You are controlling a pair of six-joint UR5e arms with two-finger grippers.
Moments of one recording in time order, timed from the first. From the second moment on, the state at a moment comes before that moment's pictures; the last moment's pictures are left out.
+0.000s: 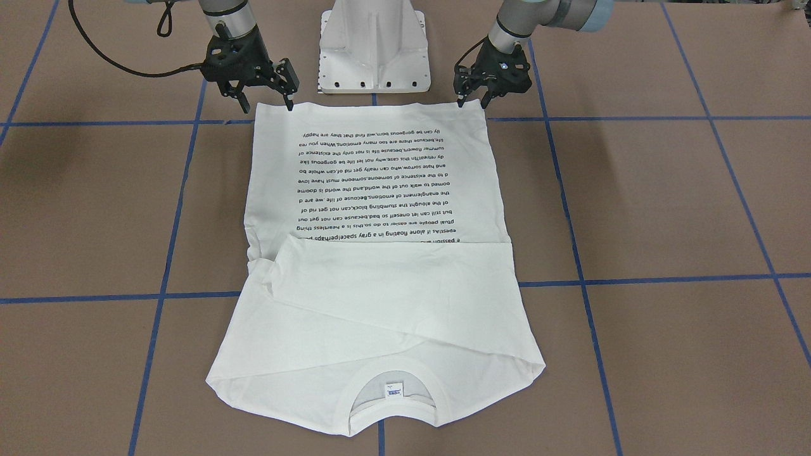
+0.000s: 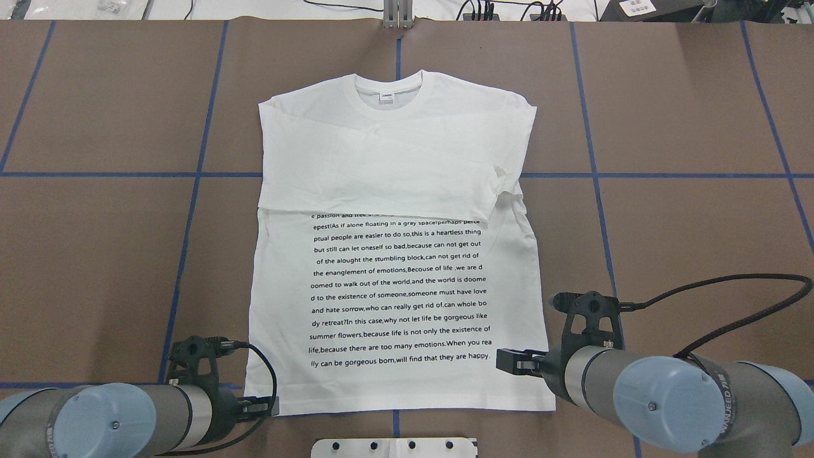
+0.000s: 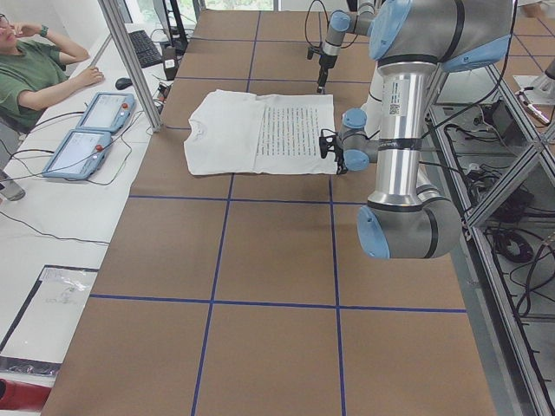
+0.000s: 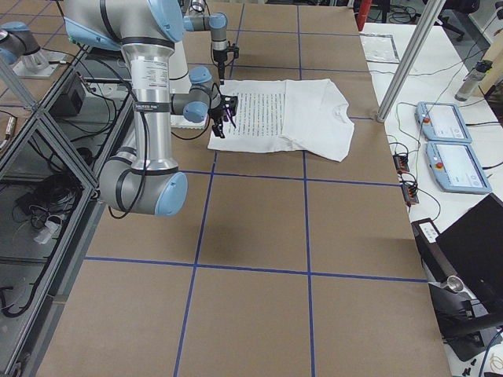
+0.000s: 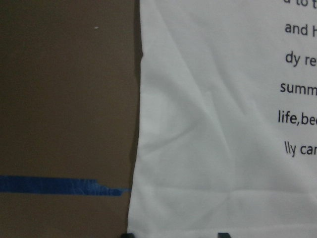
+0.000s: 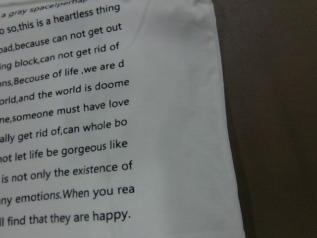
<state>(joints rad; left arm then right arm) -0.10 -1.61 -2.03 -2.08 -1.60 -1.61 0.15 -1.51 2.19 -1.34 1.47 1.56</state>
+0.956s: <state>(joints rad) -0.10 -1.61 -2.08 -2.08 -1.60 -1.61 0.12 -1.61 2.19 -1.21 1.45 1.60</state>
